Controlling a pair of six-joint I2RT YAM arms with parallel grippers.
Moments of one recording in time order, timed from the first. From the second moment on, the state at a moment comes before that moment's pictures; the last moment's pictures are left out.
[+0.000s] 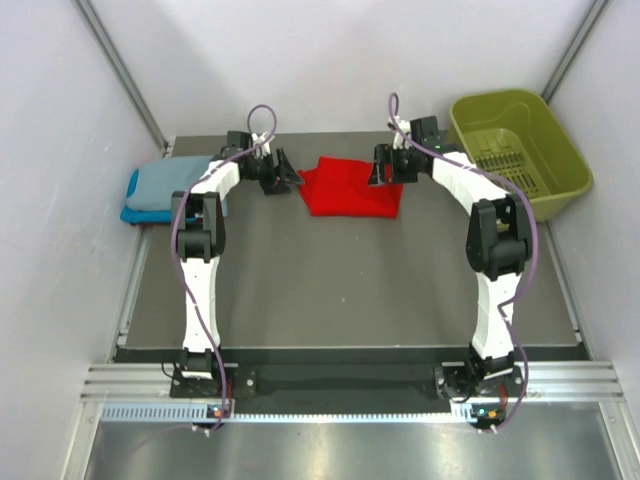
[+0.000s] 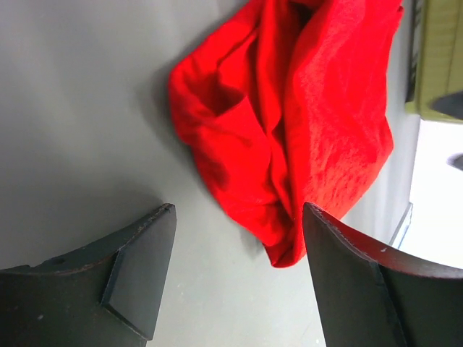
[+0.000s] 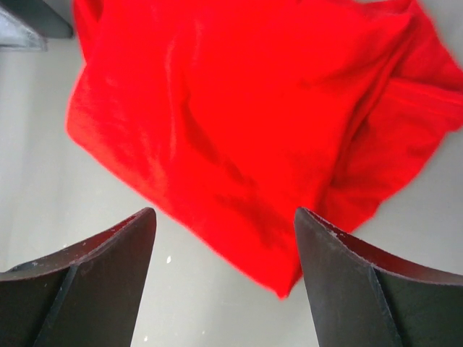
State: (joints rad) left arm -0.06 2.47 2.02 -0.43 0.83 -0.37; right arm 0.25 2.10 1.78 -0.49 -0.42 0.11
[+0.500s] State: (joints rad) left arm -0.13 2.57 2.13 -0.40 0.89 -0.36; right arm 0.25 2.28 1.82 -0.49 -0.45 0.14
